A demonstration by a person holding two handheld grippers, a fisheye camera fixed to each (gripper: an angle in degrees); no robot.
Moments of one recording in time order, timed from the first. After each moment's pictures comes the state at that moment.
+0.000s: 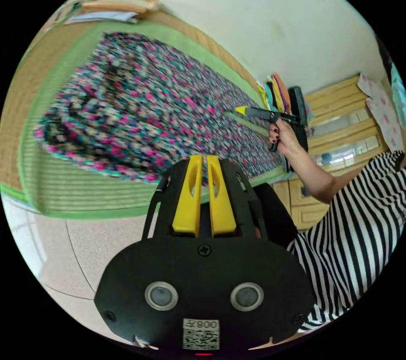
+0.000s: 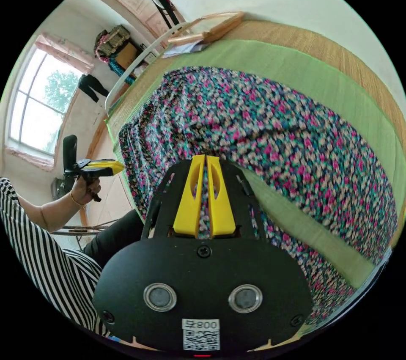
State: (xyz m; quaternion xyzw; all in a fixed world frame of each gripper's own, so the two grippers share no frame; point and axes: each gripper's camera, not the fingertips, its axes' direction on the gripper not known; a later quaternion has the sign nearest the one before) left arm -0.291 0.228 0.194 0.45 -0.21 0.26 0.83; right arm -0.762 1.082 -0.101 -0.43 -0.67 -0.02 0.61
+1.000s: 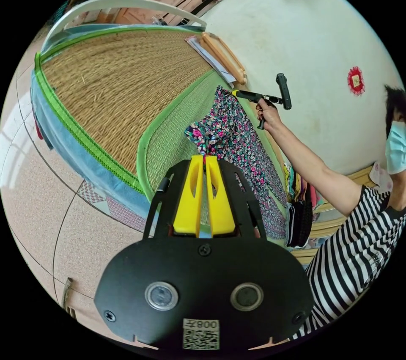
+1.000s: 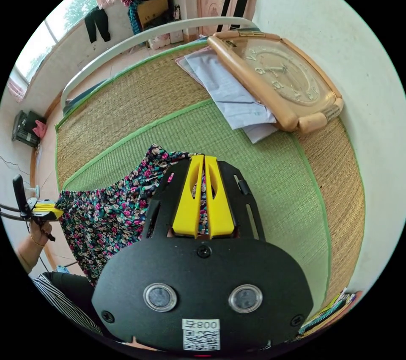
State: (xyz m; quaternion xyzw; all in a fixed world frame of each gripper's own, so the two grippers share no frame) left arm -0.482 0.303 0.090 0.63 -0.09 0.12 0.76; right arm -1.157 0.905 -0.134 -0.30 -0.65 -0.25 0.65
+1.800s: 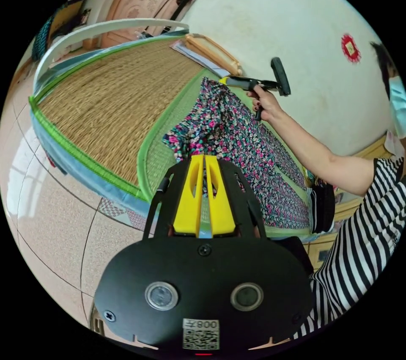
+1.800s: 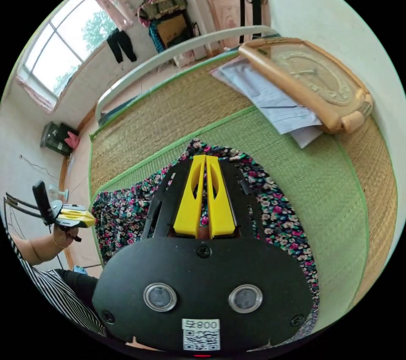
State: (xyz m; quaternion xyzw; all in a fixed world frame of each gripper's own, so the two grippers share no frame) left arm -0.437 0.304 0.092 0.62 -0.19 0.14 0.75; right arm -1.147 0.929 -0.142 -0.30 -0.73 -0.18 0.59
